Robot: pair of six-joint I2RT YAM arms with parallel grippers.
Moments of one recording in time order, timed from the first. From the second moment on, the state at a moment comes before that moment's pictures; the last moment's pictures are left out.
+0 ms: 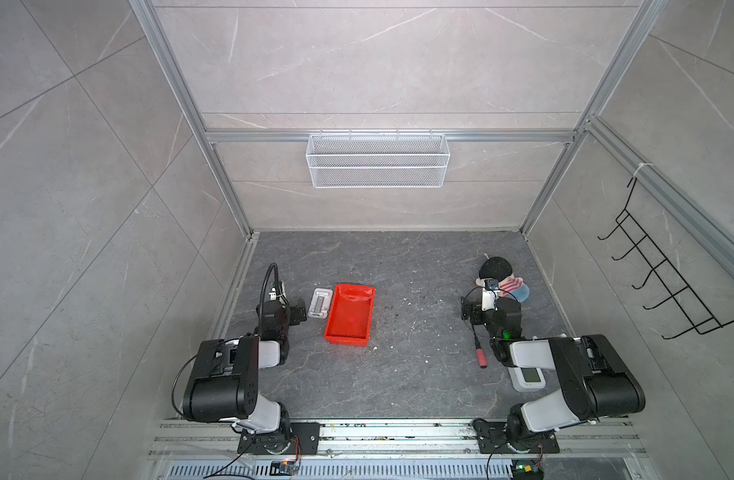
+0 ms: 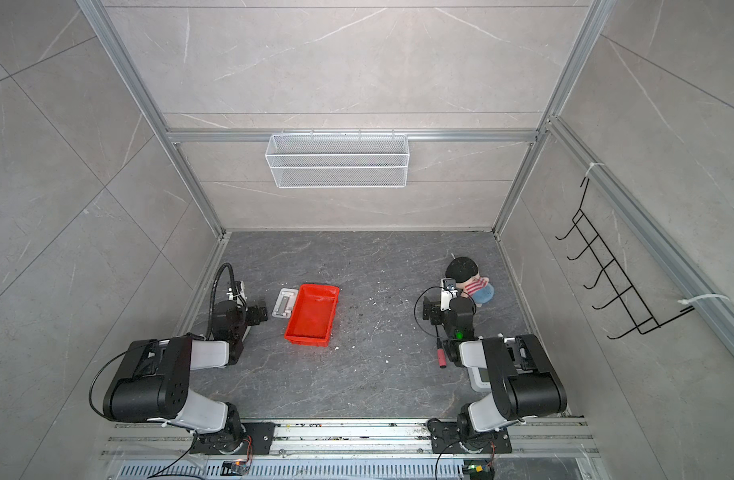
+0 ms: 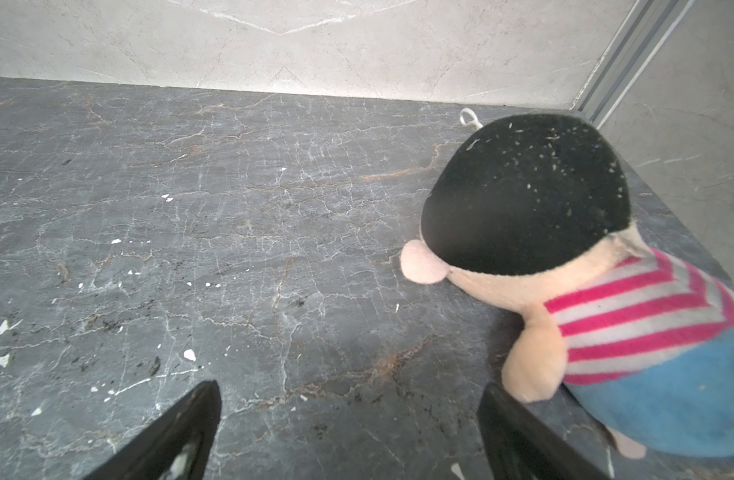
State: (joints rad) left arm 0.05 1.51 0.35 0.71 -0.06 0.00; right arm 0.08 1.52 0.35 0.77 0.02 -0.03
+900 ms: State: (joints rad) left arm -0.34 1.06 0.52 0.21 0.05 0.21; right arm 0.15 0.84 0.46 0.08 -0.03 -0.03
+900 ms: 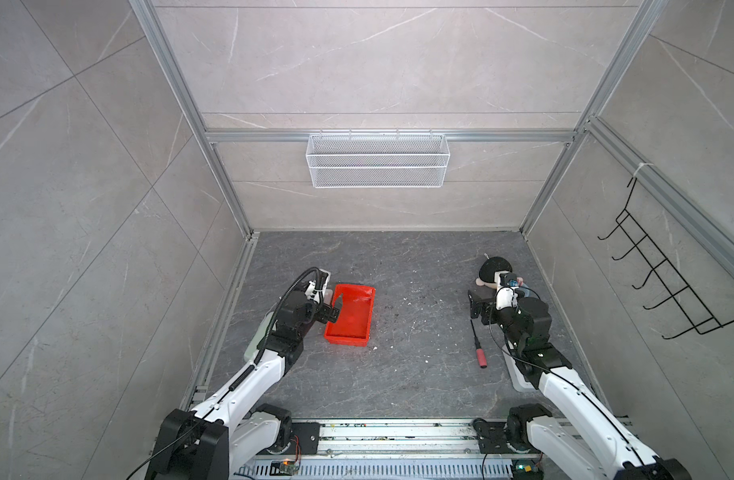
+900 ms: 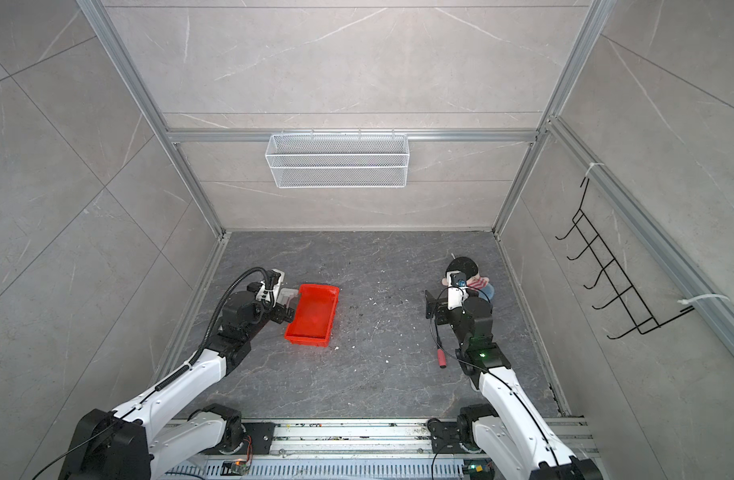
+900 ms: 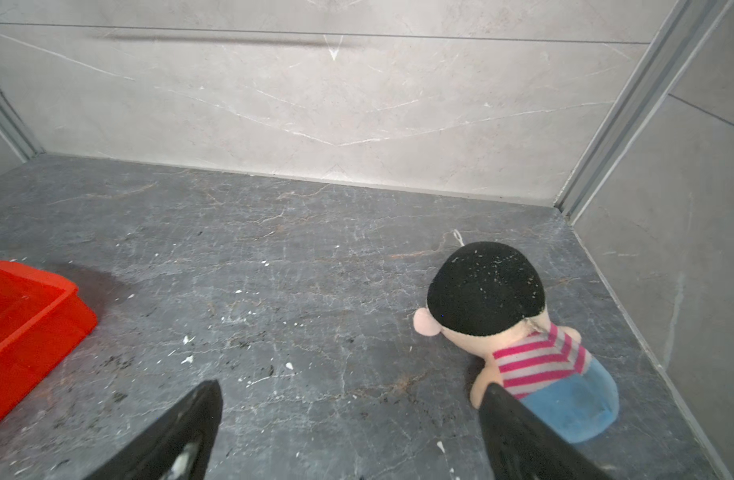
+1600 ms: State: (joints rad) left arm -0.52 1.14 0.65 0.04 0.51 0.28; right arm 0.20 1.05 0.82 -0.64 0.13 0.28
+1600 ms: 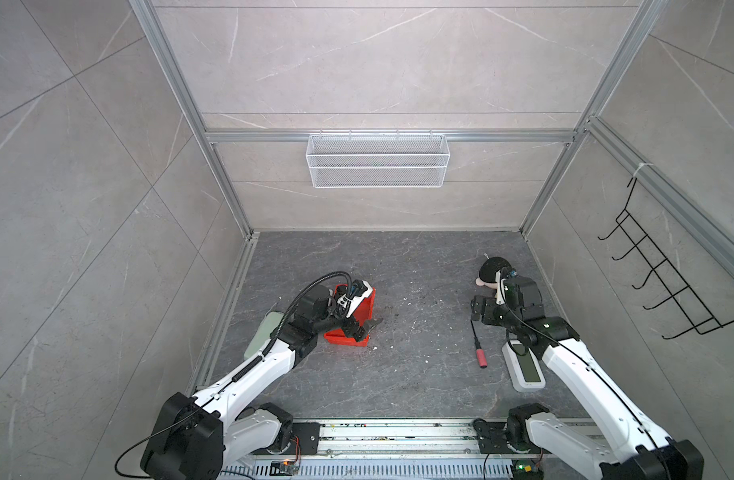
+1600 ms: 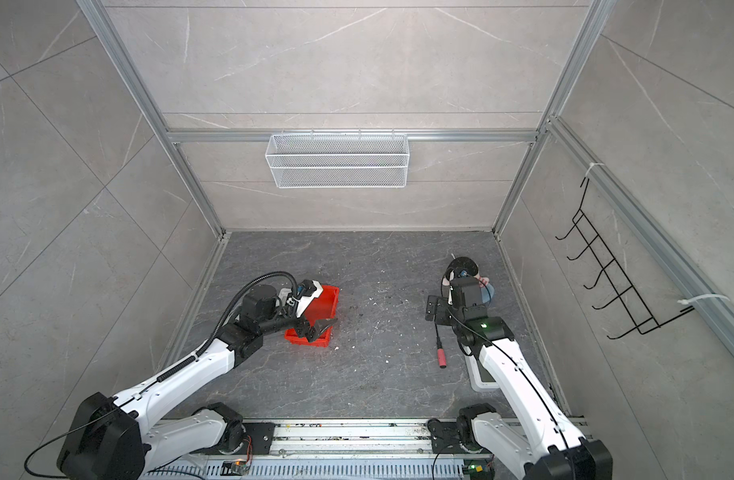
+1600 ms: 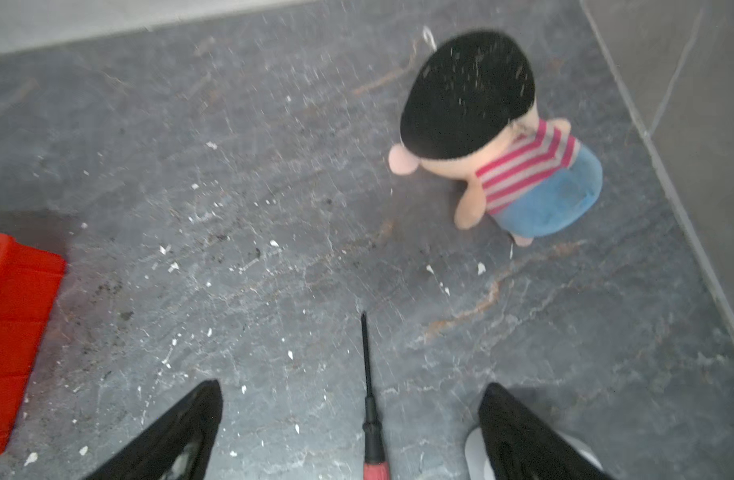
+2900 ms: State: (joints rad) left arm -0.59 1.16 0.66 -0.07 0.64 0.38; right arm 0.21 1.49 0.76 -0.84 0.00 0.46
